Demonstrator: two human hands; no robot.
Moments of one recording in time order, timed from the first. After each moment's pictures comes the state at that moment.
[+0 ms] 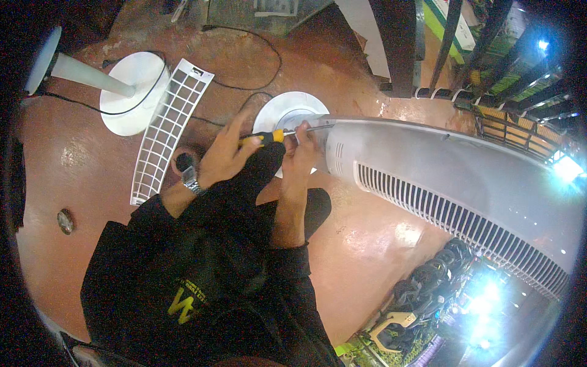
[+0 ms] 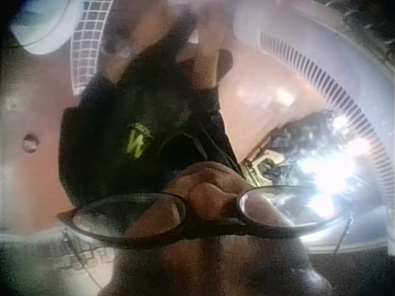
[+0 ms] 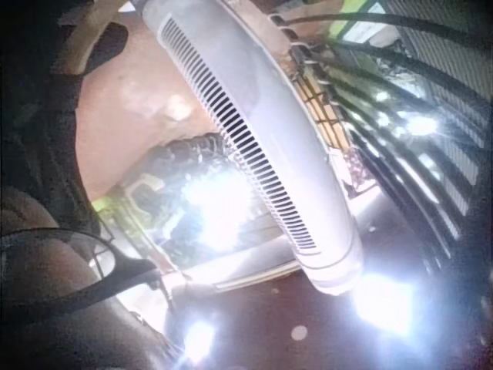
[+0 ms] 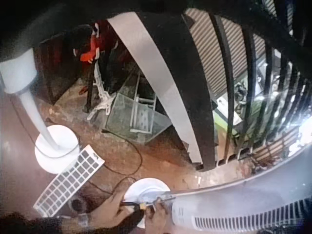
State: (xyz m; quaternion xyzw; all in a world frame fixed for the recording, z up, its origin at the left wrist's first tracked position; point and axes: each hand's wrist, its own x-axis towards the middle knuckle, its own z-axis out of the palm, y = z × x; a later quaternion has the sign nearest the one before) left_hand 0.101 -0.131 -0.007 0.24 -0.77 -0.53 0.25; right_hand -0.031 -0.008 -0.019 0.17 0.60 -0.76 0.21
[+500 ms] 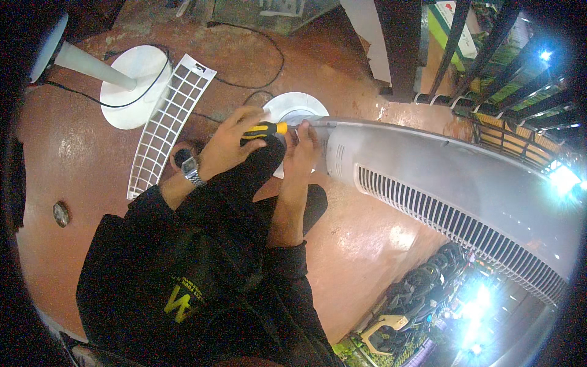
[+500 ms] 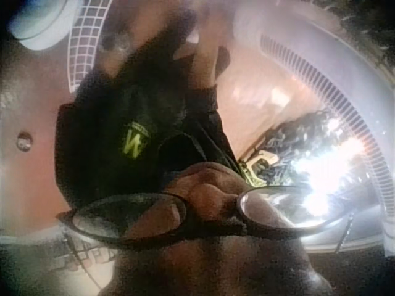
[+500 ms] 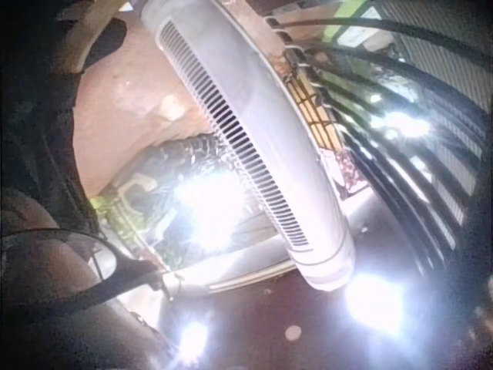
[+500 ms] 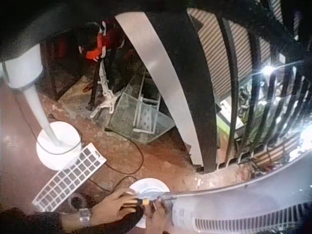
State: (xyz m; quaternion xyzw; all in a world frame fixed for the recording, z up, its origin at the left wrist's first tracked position) left_hand 0.091 -0.142 -0.002 0.18 -0.77 -0.52 0.32; right_hand -0.034 -0.013 -0.019 0.15 0.63 -0.73 0.23
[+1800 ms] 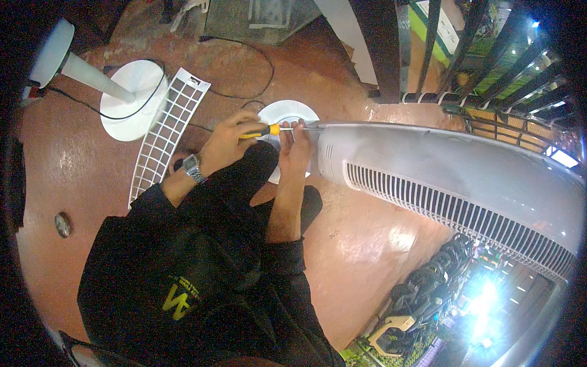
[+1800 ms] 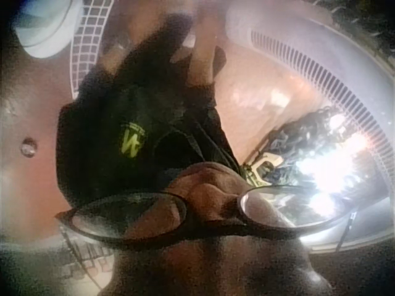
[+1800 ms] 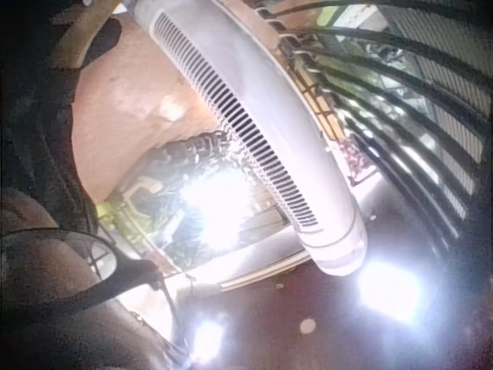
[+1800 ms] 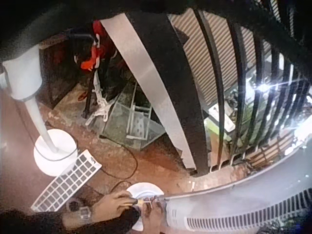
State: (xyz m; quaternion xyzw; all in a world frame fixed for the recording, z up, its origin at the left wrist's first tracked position) left_hand 0.086 -0.158 -0.003 0.13 -0.80 -0.53 0.24; right_hand -0.044 -0.016 -0.015 0.16 0.56 -0.77 0.25
